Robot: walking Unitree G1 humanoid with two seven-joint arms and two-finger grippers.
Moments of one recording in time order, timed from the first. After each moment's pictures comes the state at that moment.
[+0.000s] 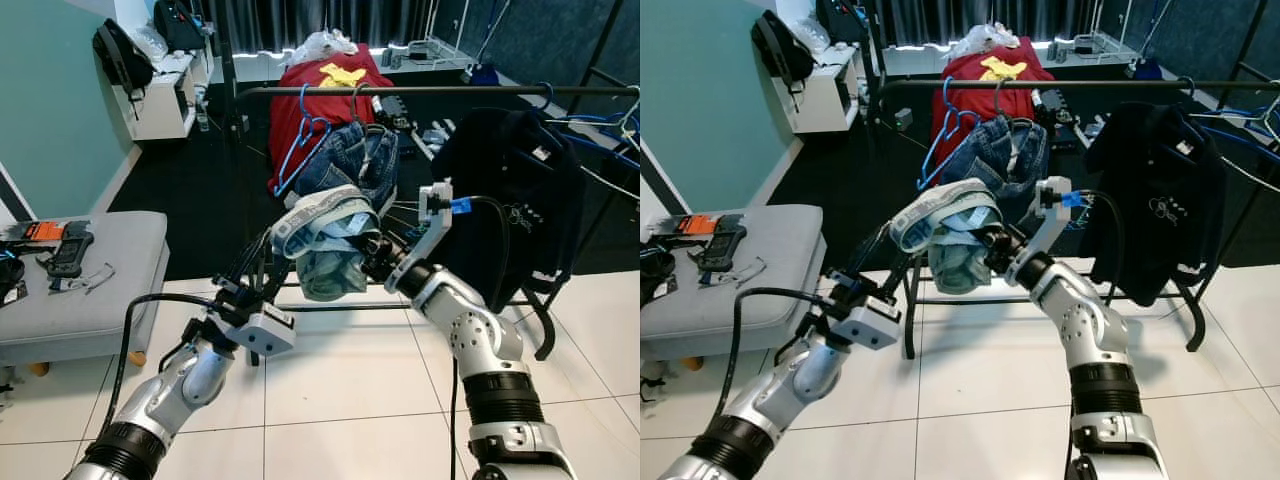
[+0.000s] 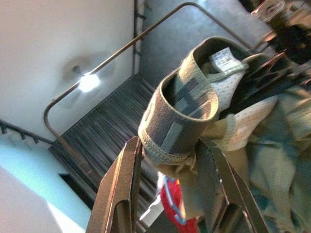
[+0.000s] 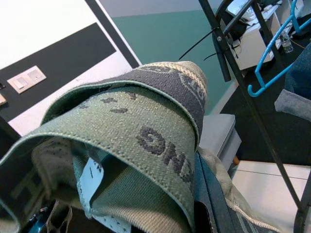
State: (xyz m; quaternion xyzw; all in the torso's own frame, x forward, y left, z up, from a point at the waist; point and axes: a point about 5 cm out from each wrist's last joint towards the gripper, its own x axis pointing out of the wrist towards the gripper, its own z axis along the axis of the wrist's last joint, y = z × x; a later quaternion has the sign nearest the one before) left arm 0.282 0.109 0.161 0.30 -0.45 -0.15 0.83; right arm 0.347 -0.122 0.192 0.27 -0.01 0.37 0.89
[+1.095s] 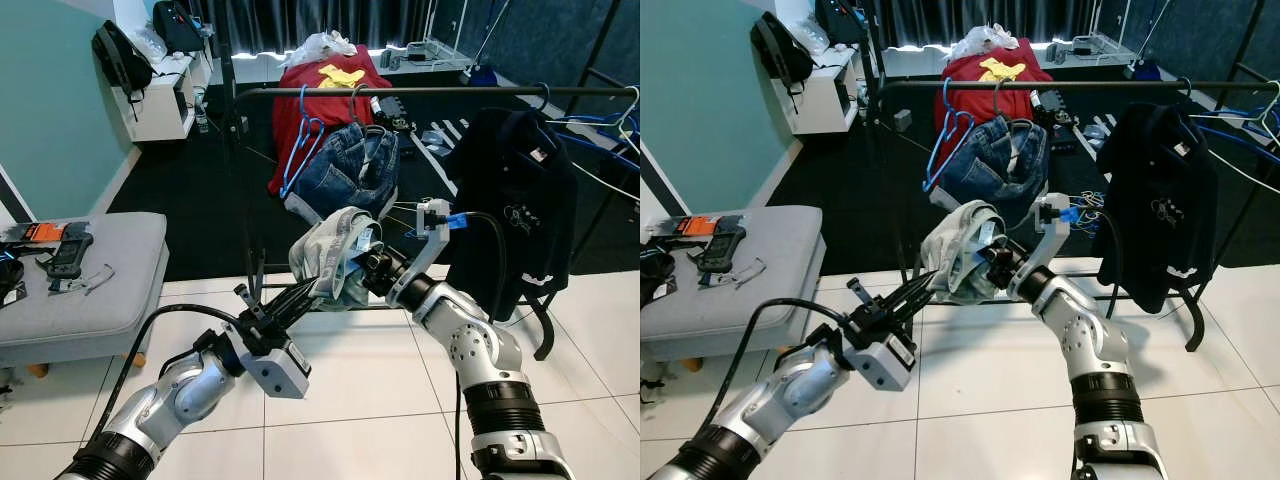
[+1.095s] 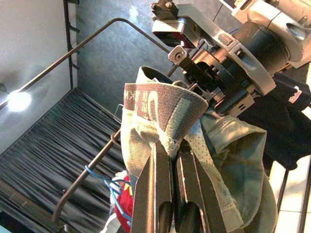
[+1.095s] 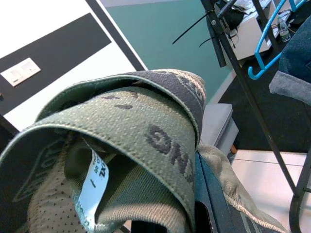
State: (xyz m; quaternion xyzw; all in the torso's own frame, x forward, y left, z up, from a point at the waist) left arm 0.268 0.099 0.152 0.33 -0.41 -0.28 0.80; right arm 0.344 -0.126 0.175 0.27 0.02 0.37 0.89
